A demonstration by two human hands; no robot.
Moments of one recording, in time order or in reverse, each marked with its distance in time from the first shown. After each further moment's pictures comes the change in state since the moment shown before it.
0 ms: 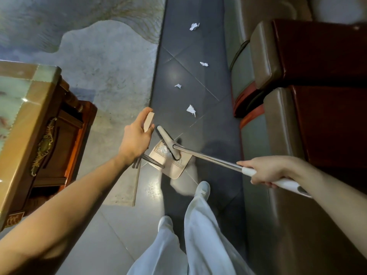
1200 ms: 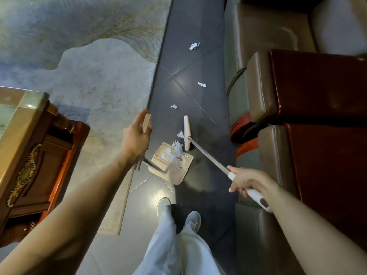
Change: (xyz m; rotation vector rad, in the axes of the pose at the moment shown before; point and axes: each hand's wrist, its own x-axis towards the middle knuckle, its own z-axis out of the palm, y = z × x) left_hand 0.143 0.096 0.060 -0.061 0.087 -0.123; right_hand 0.102 0.038 -0.131 0.450 0.098 0.117
